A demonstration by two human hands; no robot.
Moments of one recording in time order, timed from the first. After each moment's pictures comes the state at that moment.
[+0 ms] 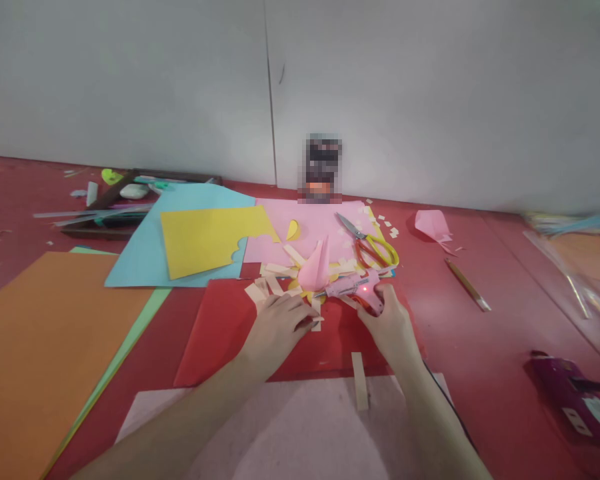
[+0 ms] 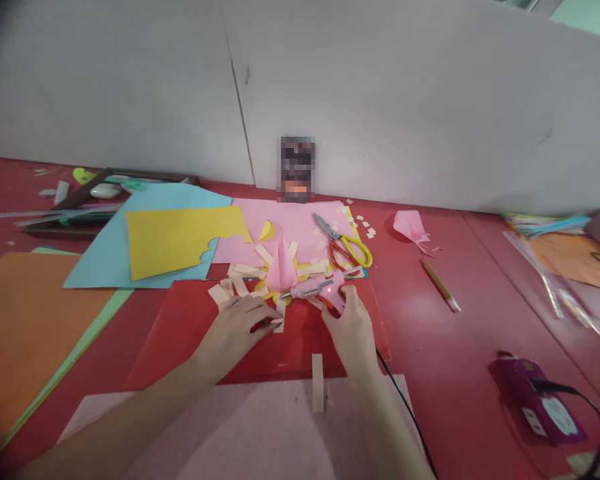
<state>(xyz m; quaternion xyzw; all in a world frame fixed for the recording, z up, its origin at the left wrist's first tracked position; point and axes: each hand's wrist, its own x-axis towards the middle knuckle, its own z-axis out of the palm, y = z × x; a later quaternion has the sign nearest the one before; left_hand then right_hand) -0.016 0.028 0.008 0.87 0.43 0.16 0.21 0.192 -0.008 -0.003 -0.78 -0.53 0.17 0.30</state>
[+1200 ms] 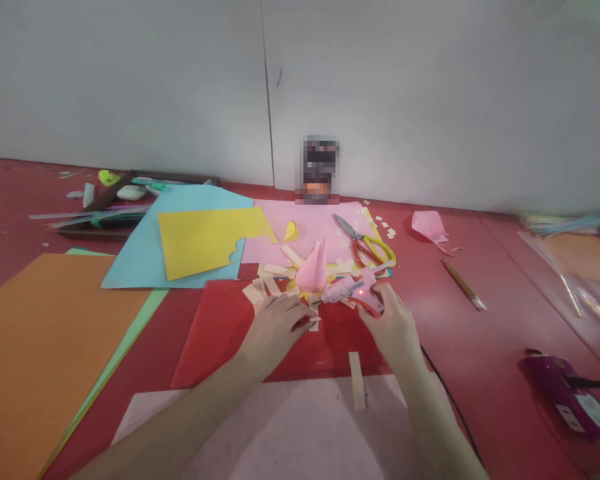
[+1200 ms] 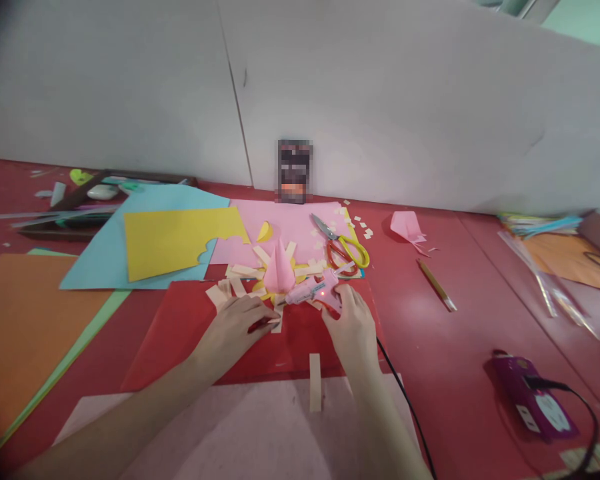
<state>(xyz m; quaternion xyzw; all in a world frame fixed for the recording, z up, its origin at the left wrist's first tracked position) -0.017 0.029 0.005 0.86 0.42 0.18 0.21 0.193 -0.011 0.008 -0.73 -0.60 0.09 0.32</state>
